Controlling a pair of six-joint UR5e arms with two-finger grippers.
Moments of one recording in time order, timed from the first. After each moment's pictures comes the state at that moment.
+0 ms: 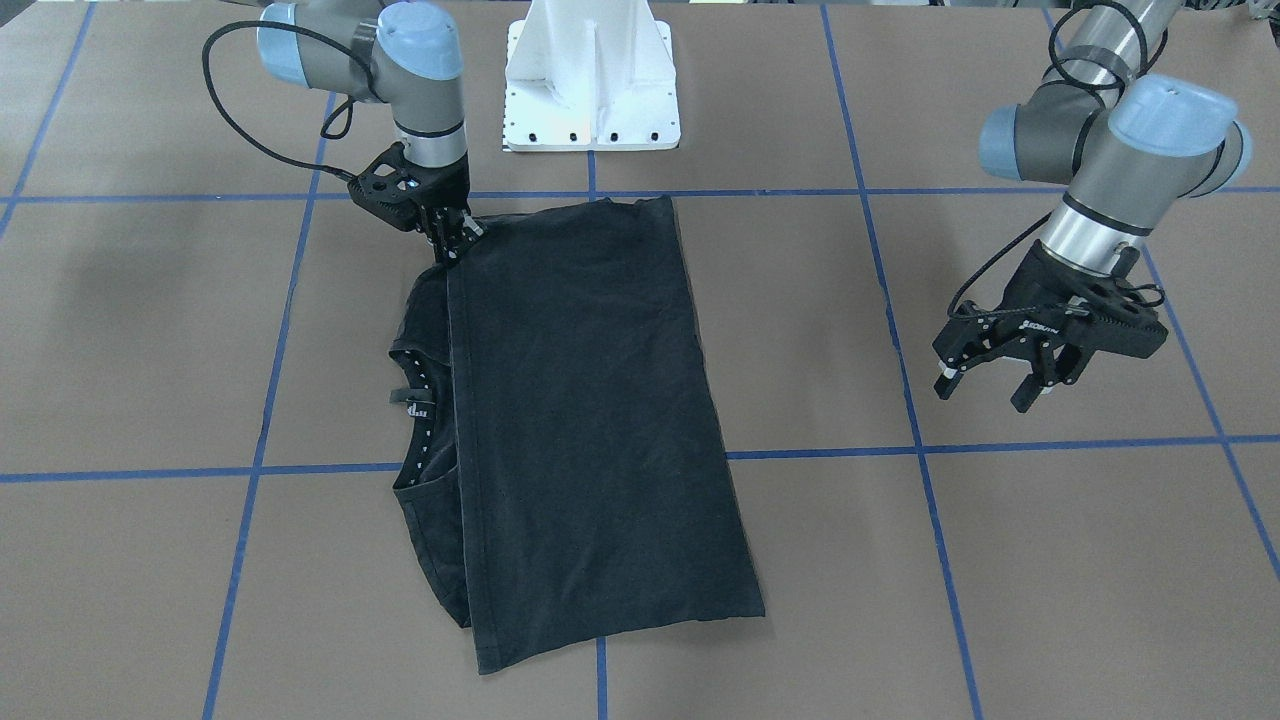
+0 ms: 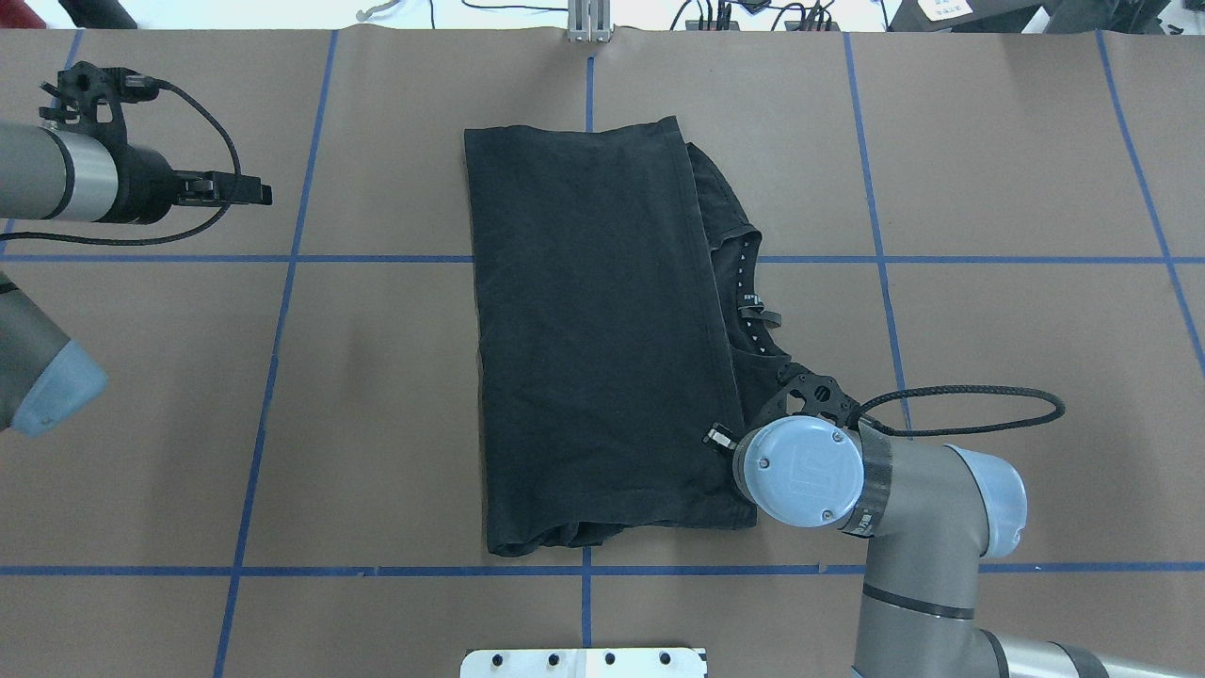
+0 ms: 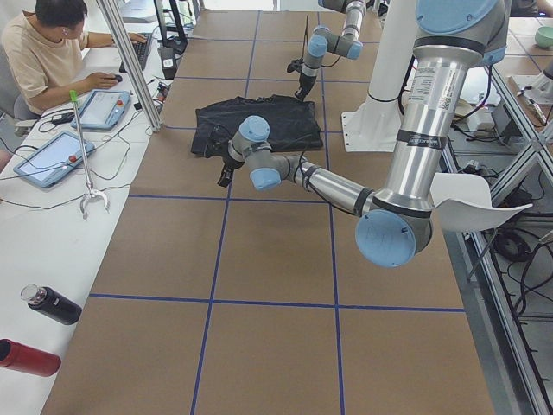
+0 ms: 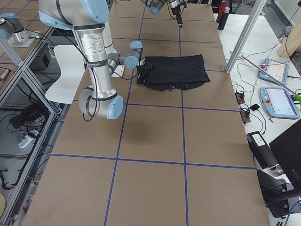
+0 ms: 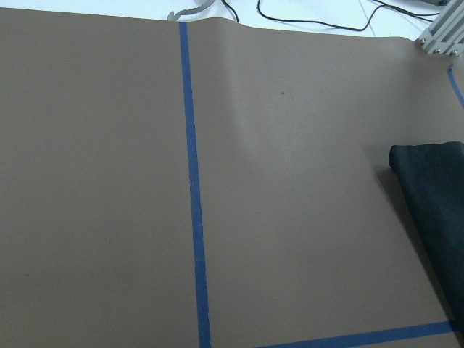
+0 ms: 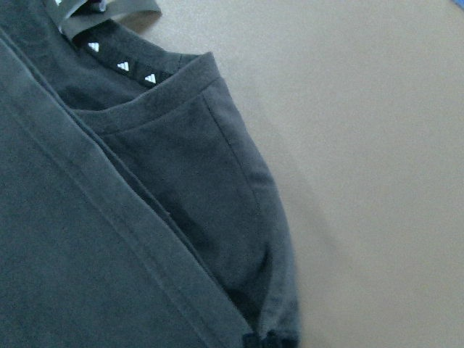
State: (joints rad) left arm -0.93 -1.78 -1.68 -2.34 -1.91 -1.00; right arm 0.29 -1.22 1.92 -1.57 1.57 2.00
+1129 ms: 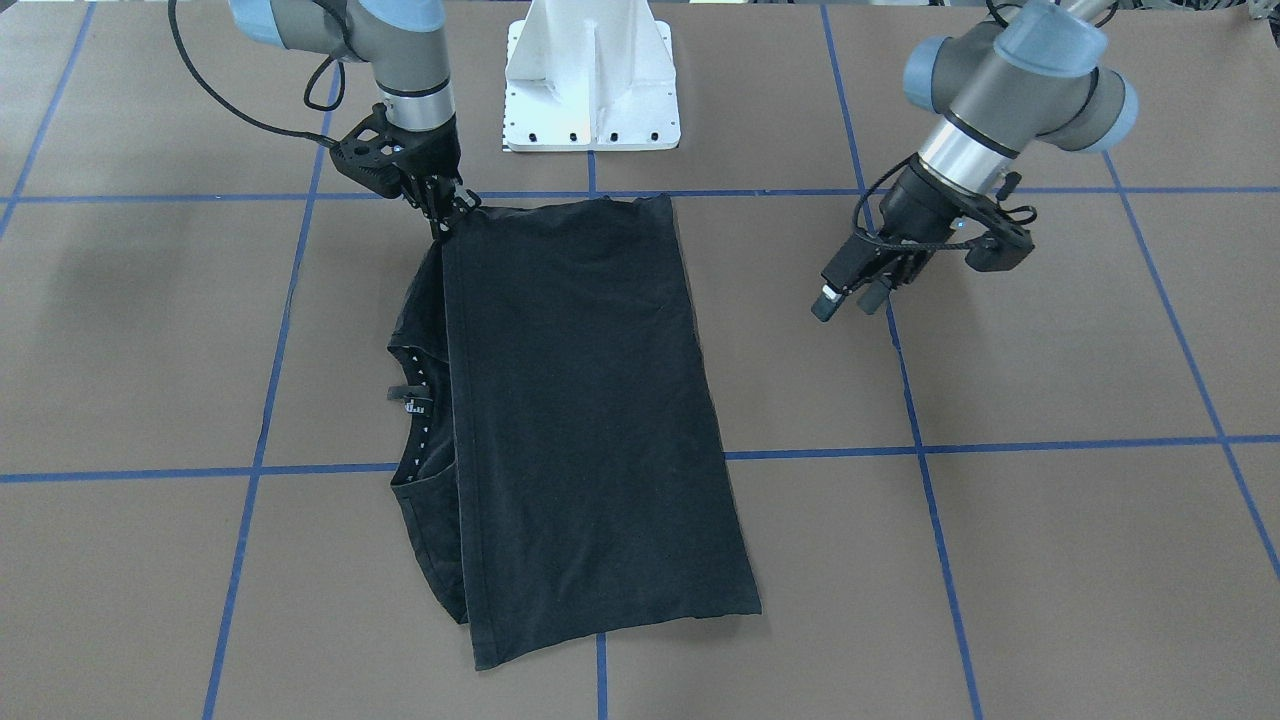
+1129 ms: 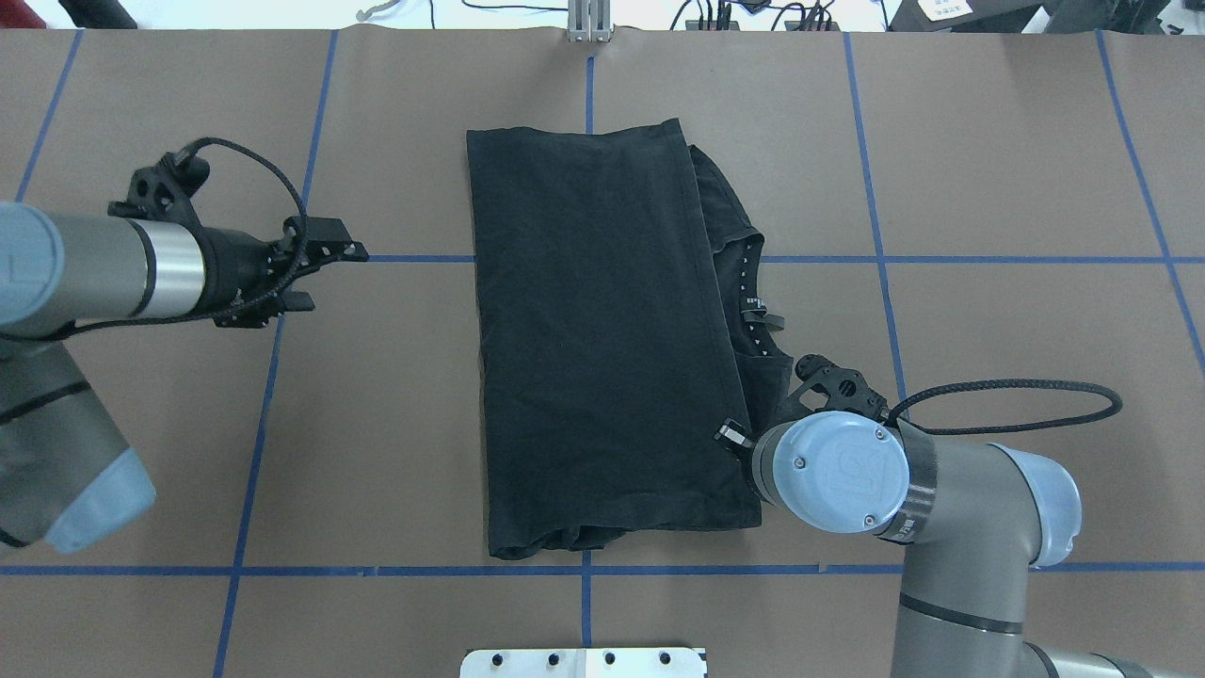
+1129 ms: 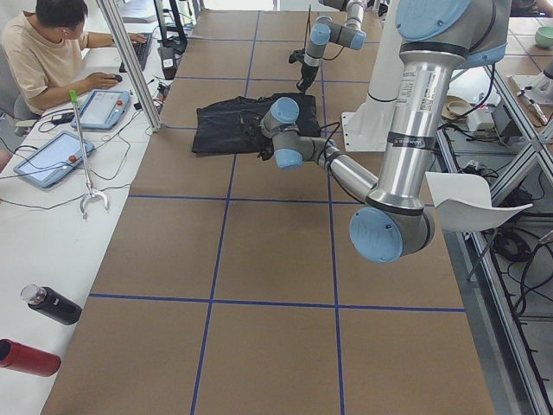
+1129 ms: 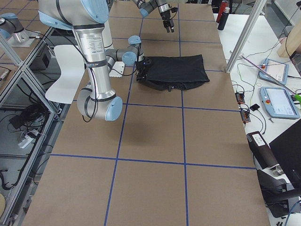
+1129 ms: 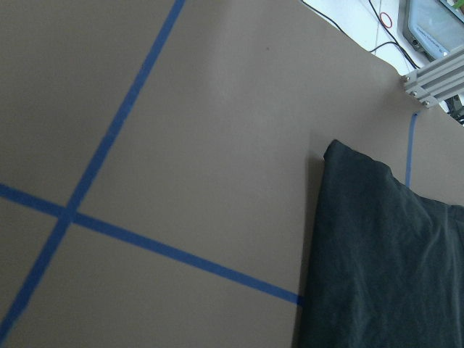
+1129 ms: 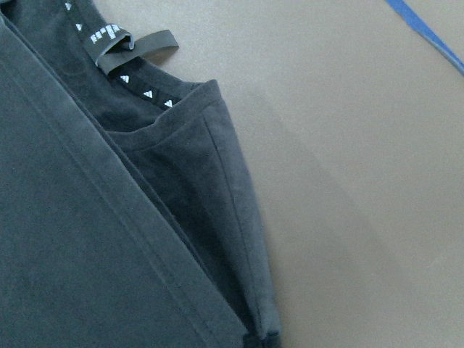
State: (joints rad) left arm -0.66 -1.75 -1.88 -2.35 -1.82 -1.81; right arm 0.29 -1.25 2.04 -1.63 1.57 2.00
